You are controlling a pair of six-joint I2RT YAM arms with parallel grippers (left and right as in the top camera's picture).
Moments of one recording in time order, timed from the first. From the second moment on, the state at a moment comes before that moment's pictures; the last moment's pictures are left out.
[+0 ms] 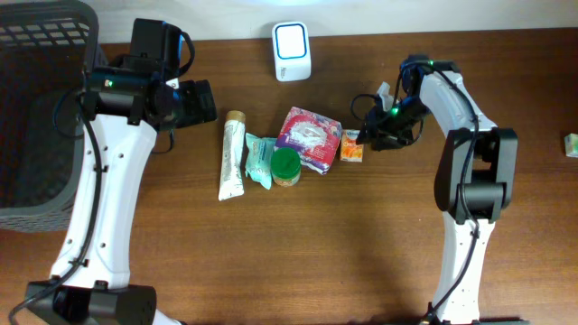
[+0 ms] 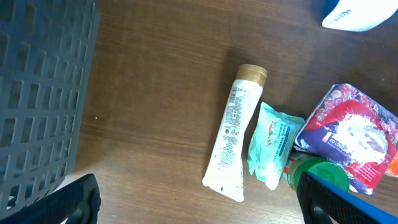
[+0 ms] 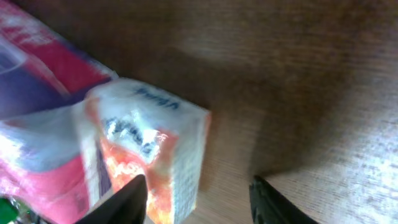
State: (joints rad) left arm -0.16 1.71 1.90 -1.30 -0.15 -0.35; right arm -0.01 2.39 1.92 -1.20 -0.52 0.02
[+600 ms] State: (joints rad) left arm -0.16 1.71 1.90 -1.30 -0.15 -0.35; right arm 0.00 2.36 1.80 -1.12 -0.71 0.12
